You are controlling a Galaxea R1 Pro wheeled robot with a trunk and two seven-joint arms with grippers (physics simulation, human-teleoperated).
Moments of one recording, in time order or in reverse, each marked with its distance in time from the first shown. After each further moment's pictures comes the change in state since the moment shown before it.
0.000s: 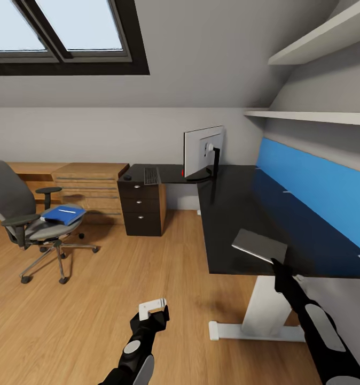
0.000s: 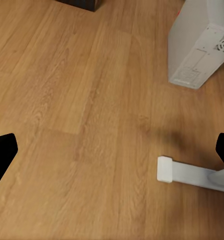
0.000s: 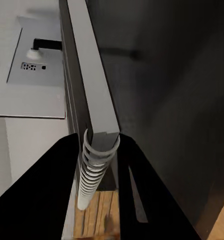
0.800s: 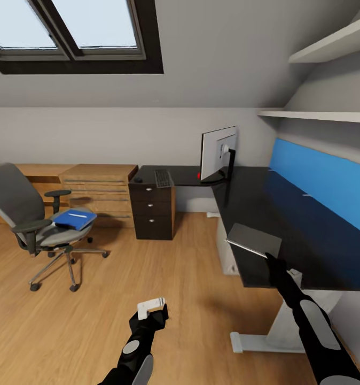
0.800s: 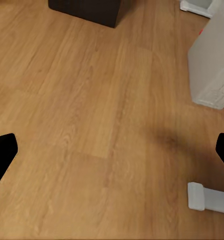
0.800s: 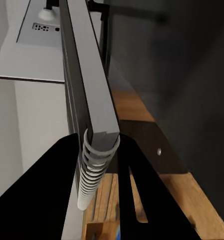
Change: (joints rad) left arm 0.000 0.002 0.005 0.000 0.004 -0.022 0.000; right arm 0.005 0.029 0.024 -0.072 0.003 0.011 -0.010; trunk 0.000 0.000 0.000
